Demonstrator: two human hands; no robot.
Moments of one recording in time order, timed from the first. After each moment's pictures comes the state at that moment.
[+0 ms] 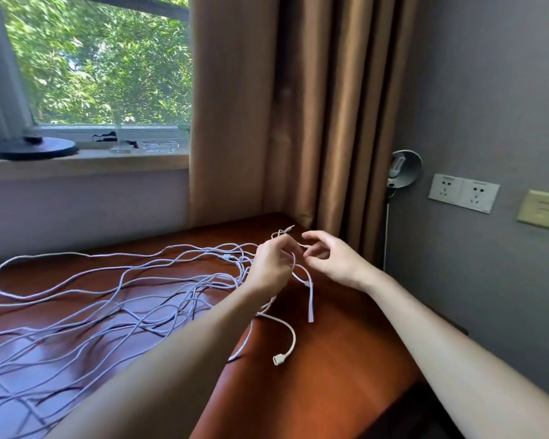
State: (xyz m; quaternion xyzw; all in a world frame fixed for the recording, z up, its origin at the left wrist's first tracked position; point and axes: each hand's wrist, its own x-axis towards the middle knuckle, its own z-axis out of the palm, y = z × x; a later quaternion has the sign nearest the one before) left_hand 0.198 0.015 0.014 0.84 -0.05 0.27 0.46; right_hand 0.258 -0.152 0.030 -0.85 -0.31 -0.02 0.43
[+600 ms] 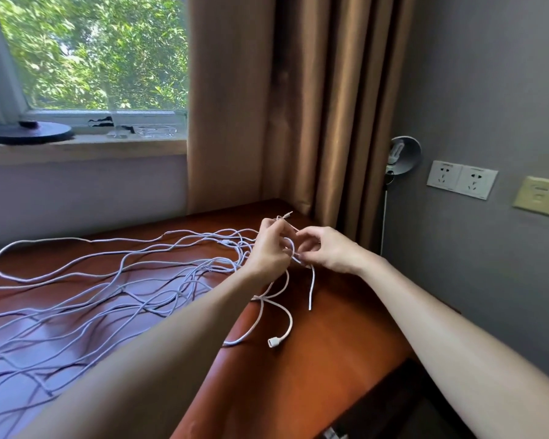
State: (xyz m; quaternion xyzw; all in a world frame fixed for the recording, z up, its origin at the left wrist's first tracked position) left_hand 0.196 0.015 0.012 0.86 -0.06 0.25 0.45; right_hand 0.250 -0.151 0.034 -0.84 -0.35 0.07 0.42
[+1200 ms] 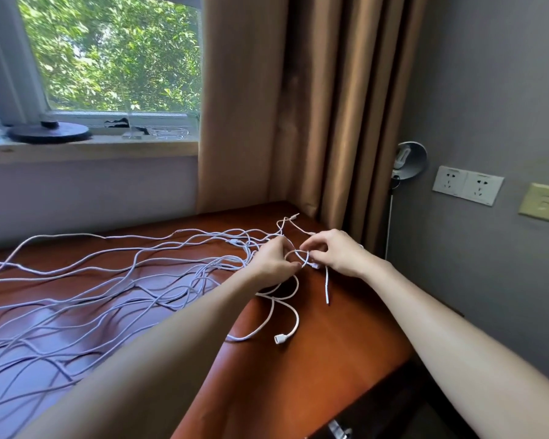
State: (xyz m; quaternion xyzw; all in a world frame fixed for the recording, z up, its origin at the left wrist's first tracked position) left_hand 0.185 0.025 0.007 0.91 0.02 0.14 0.38; right_hand 0.251 -0.150 0.032 -0.89 -0.34 -0.03 0.30
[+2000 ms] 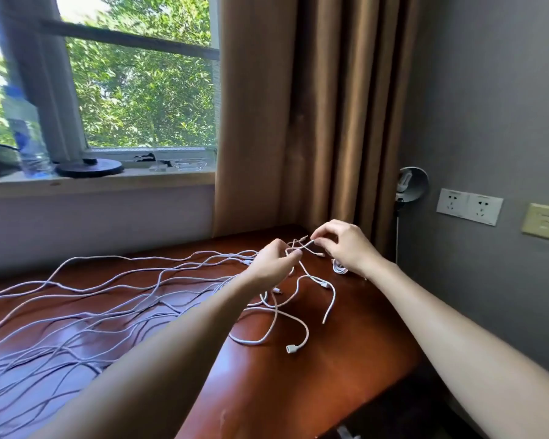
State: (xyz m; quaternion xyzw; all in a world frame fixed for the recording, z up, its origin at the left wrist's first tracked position) left_hand 0.151 0.038 0.050 0.87 0.03 0.17 0.46; right_hand 0.234 -0.147 0.076 -0.84 -0.36 -0.19 0.36
